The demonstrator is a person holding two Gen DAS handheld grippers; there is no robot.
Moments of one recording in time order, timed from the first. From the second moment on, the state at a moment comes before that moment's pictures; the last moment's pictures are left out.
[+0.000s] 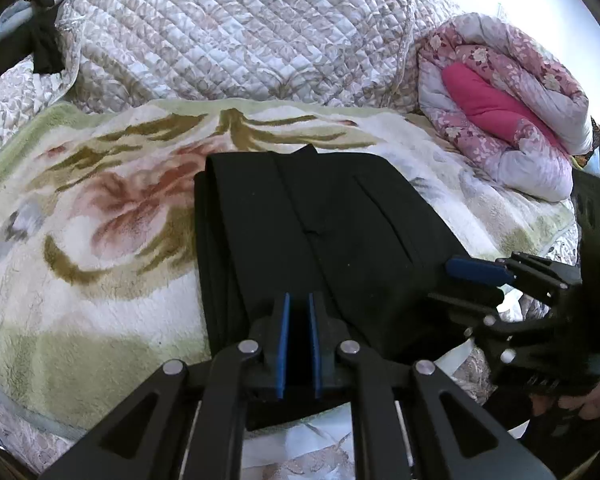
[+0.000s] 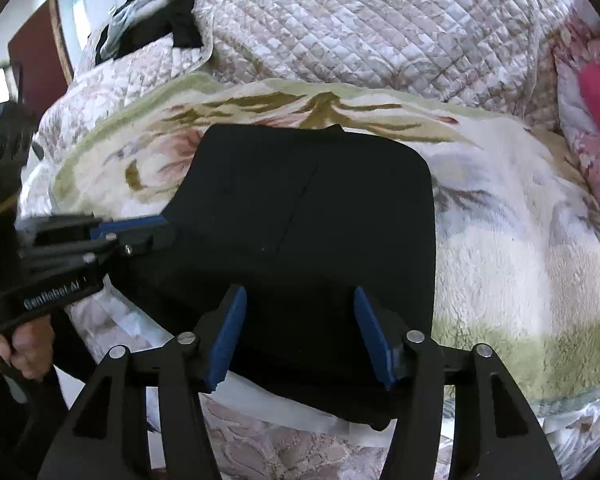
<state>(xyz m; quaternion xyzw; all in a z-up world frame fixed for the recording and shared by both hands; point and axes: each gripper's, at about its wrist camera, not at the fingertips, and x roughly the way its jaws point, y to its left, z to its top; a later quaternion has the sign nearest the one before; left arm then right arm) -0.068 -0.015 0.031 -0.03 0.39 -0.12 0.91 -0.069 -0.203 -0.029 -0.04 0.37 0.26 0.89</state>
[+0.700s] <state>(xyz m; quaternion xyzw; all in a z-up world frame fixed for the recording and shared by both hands) -0.066 -0.002 0.047 -0.04 0.39 -0.09 0.92 -0.059 -0.222 -0.018 0.00 0.38 0.23 0.90</state>
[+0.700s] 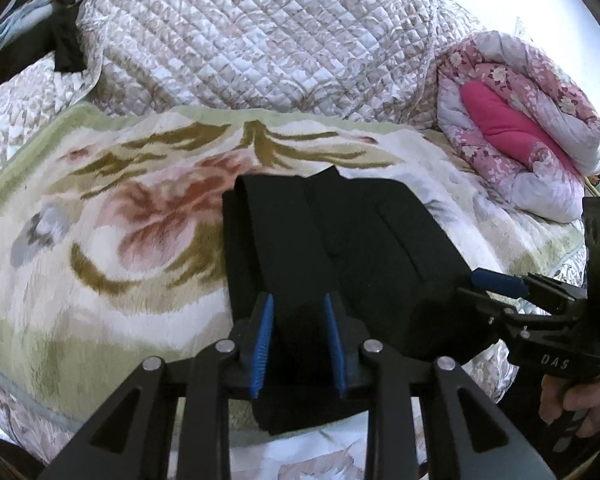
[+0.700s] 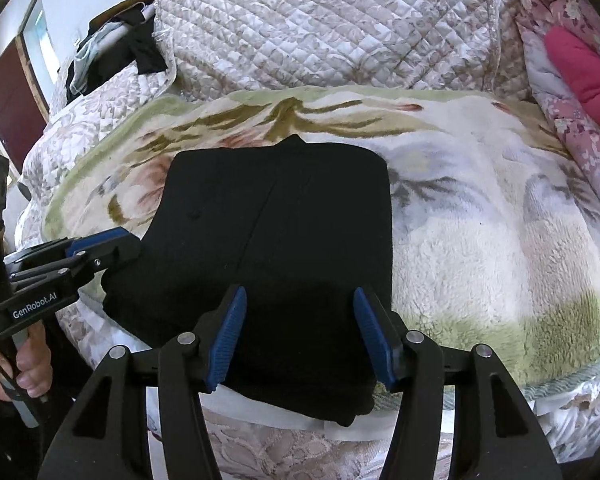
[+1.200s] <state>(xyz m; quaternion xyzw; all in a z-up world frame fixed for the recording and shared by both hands) -0.036 -0.018 0.046 -0.02 0.40 -0.12 0.91 -0.038 -0.221 -0.008 0.01 0.39 0.23 0.89</state>
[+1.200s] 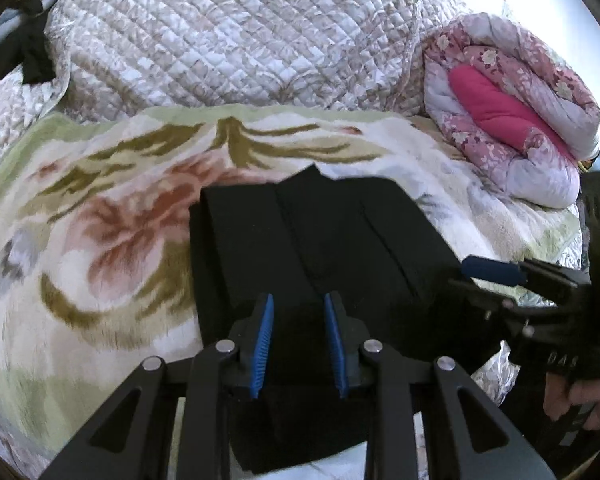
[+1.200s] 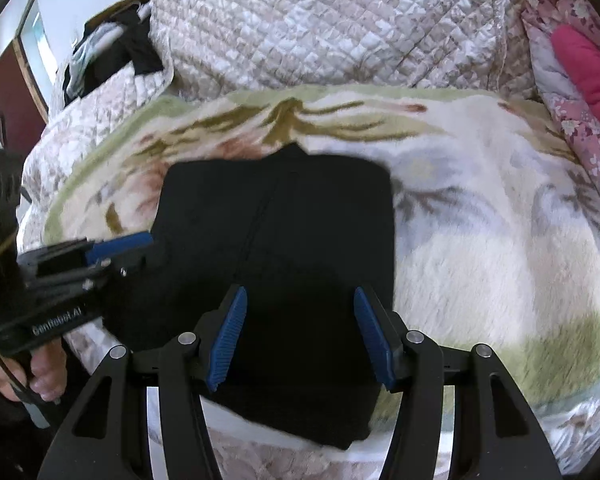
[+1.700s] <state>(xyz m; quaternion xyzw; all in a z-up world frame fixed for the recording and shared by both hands) 0.021 -0.008 0.034 -0.03 0.41 -0.10 0.91 0.021 -0.215 -0.019 0.04 0.42 0.22 0.88</state>
